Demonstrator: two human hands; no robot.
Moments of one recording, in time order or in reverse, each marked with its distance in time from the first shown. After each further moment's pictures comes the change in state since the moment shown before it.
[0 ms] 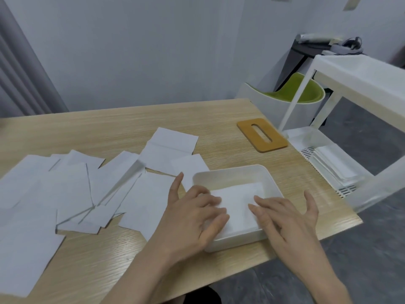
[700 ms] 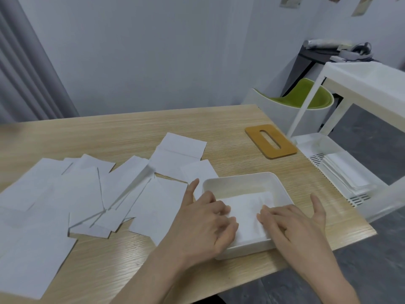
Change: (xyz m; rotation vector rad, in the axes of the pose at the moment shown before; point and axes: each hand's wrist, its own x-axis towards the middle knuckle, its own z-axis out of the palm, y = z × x) left_hand 0.006 0.000 -0.002 0.123 -0.065 0.025; right_hand 0.015 -0.007 0.002 -0.187 -0.109 0.070
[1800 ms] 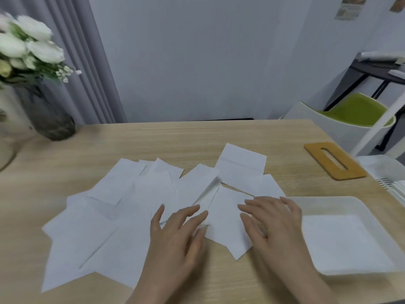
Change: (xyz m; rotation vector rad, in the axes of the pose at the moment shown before) left_hand -0.130 -0.119 -0.044 -0.182 0.377 -0.344; right_hand 0.026 -0.171 0.028 0.325 0.263 -0.326
